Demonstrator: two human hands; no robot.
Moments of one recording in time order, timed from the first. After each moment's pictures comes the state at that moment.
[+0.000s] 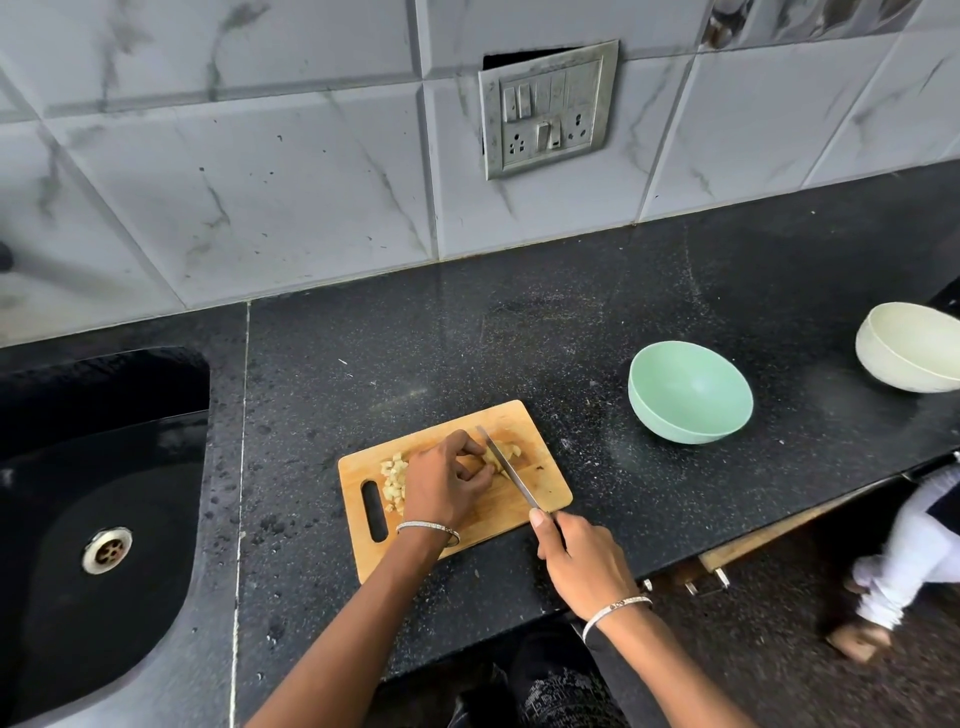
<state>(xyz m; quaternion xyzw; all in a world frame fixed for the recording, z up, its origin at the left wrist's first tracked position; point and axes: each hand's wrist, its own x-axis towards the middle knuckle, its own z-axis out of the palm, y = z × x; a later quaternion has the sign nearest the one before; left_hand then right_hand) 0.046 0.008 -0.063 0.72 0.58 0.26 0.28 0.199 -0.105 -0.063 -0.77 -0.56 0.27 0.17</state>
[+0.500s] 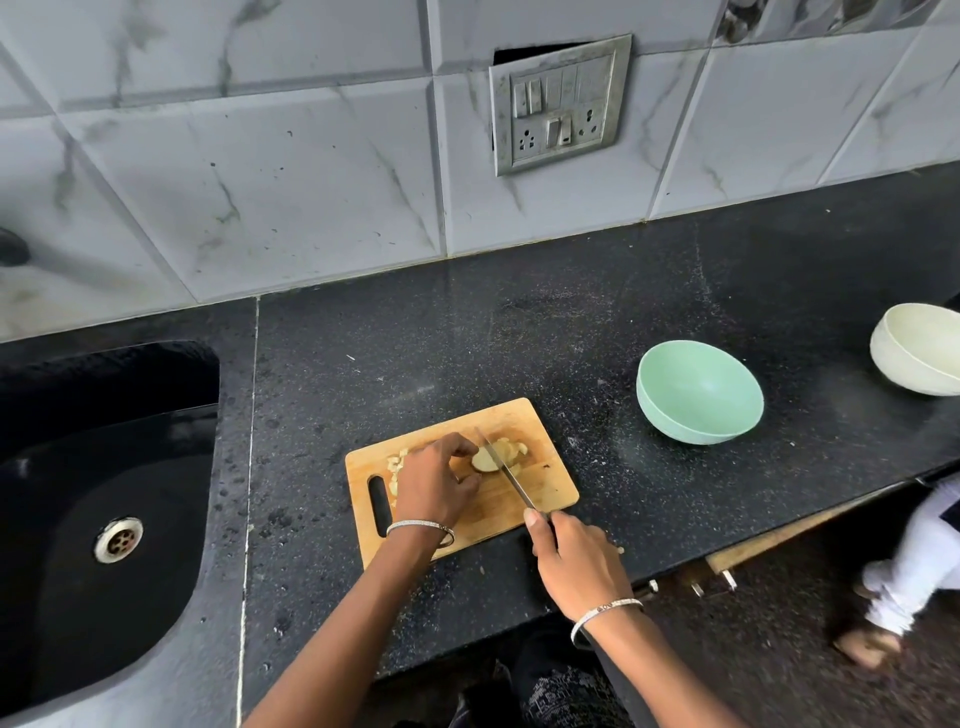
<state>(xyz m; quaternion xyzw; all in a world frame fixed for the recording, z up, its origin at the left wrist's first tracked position) 0.031 0.007 -0.059 0.73 0.59 0.22 0.26 0.185 -0.104 -0.064 -0.78 -0.55 0.27 0.15</state>
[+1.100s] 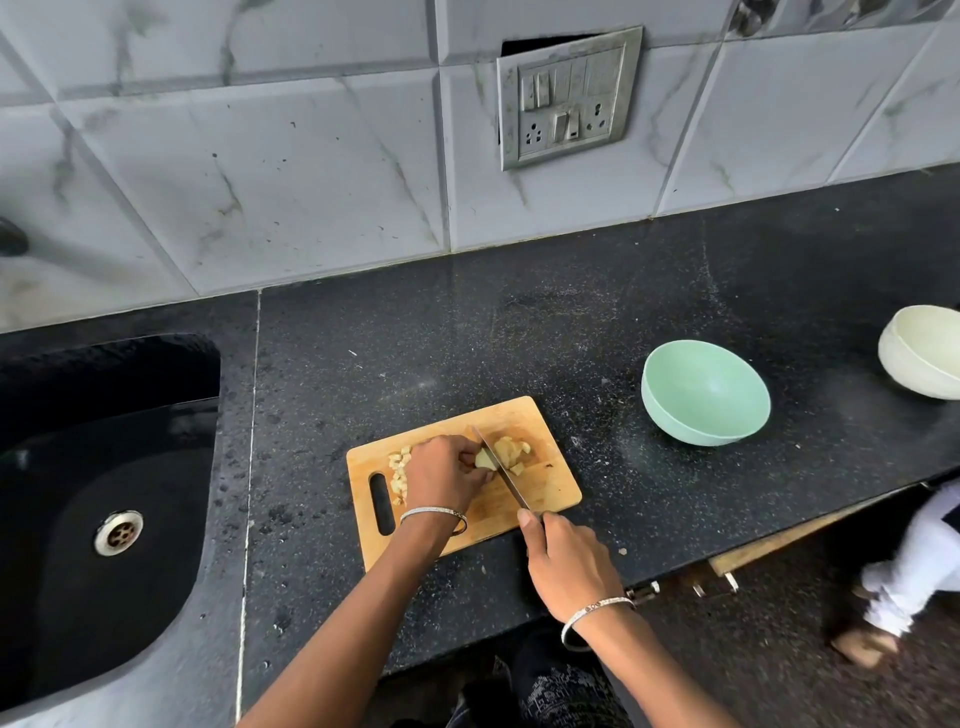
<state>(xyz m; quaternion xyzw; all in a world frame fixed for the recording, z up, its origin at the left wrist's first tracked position) 0.043 0.015 -0.057 0.69 0.63 0.19 0.30 0.171 -0.099 -0.051 -0.78 -0.54 0.29 0.11</state>
